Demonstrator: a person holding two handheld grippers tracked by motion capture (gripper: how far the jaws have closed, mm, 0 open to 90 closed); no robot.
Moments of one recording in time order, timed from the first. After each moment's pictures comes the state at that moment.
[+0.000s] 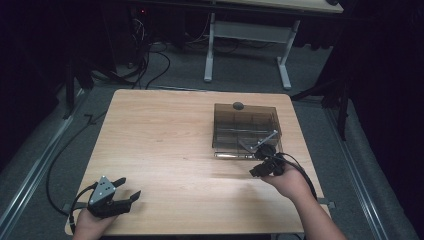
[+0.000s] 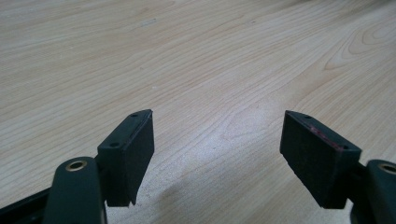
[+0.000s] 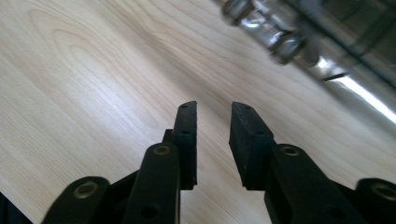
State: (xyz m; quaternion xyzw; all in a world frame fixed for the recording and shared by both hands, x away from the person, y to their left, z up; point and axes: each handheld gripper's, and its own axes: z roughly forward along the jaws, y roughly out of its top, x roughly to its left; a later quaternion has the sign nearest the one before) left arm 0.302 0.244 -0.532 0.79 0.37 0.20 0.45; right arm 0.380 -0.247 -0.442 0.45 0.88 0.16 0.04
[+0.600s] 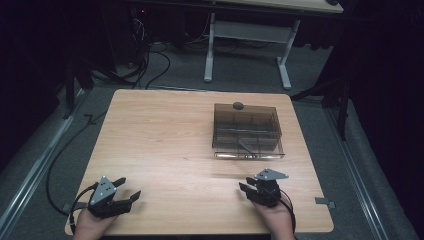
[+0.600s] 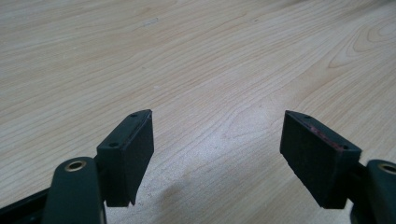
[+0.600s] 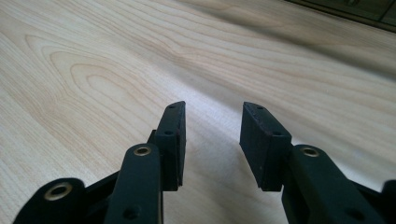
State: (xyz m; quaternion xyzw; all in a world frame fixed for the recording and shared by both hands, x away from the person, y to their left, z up) left arm 0.302 0.243 -0.532 0.79 0.36 0.21 0.44; right arm 0.308 -0.247 -0.524 0.46 0.79 0.37 0.17
